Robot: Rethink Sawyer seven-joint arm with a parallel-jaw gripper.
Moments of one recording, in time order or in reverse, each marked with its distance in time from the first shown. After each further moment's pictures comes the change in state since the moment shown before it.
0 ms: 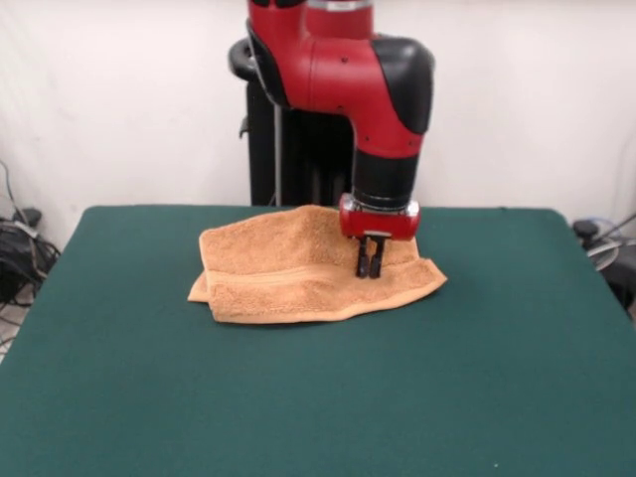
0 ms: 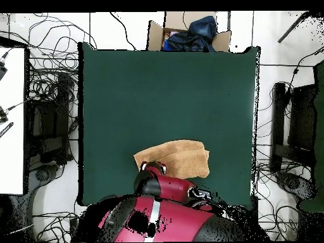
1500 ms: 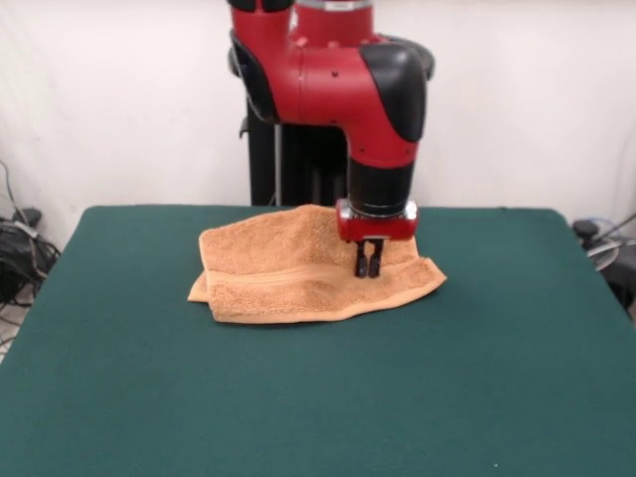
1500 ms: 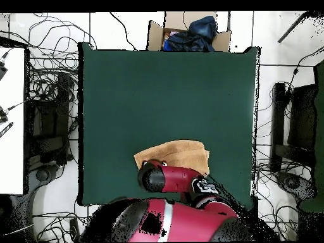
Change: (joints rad) arm -0.024 -0.019 0.029 -0.093 -0.104 0.239 -0.033
